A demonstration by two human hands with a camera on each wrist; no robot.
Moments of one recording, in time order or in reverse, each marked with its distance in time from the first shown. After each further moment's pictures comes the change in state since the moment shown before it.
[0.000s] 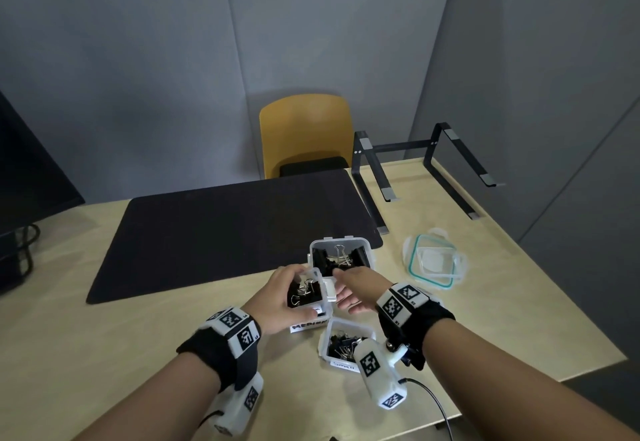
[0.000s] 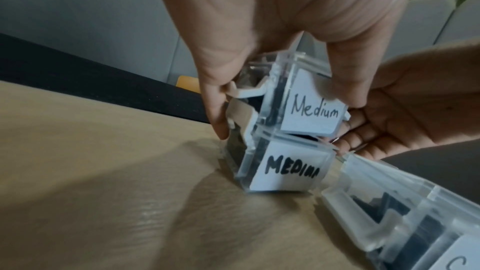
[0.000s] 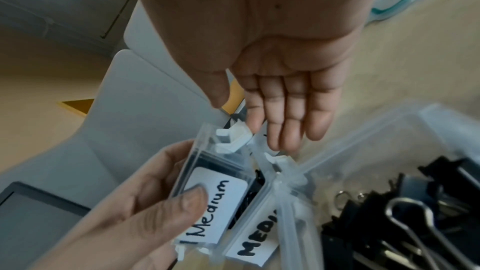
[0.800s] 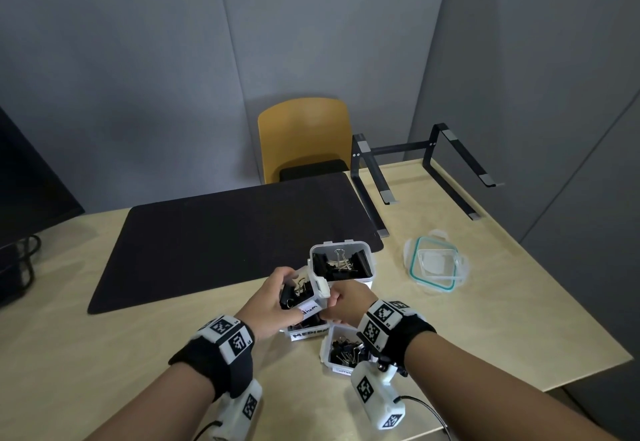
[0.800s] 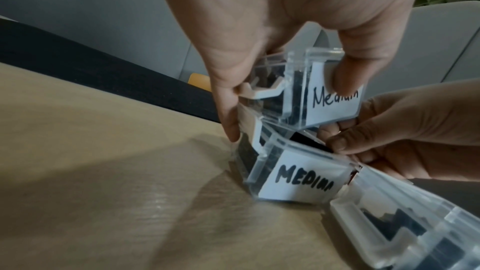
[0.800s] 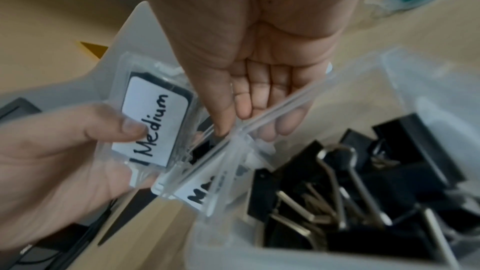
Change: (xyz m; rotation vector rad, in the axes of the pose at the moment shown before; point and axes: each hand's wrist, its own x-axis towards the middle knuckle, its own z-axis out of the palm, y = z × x) left_hand -0.004 -0.003 -0.009 -0.181 0.008 -0.112; right_hand 0.014 0.013 0.025 -0.425 0.154 -0.173
